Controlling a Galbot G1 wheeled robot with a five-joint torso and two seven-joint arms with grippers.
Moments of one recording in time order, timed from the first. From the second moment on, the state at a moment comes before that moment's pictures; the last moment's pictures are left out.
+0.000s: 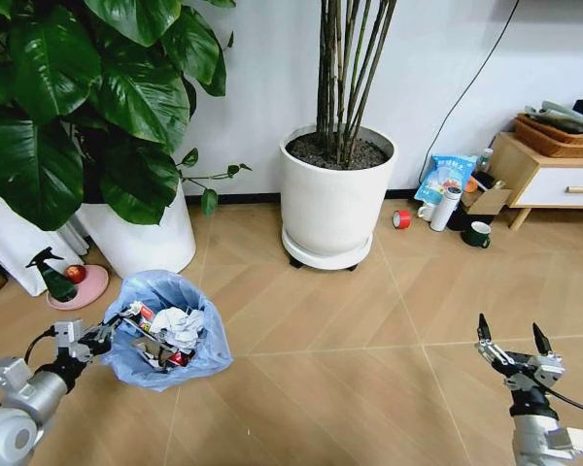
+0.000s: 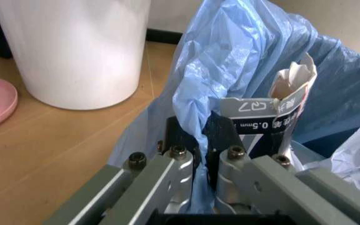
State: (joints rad) left arm 1.60 -0.87 -0.83 -1.80 -0.88 0.12 0.27; right arm -1.65 1.36 0.90 1.77 0.44 0.49 -0.16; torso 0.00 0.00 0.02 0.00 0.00
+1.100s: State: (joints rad) left arm 1.60 -0.88 -0.84 -1.81 -0.89 0.12 0.27; right arm -1.66 1.36 0.90 1.78 0.43 0.51 -0.19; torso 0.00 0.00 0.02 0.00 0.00
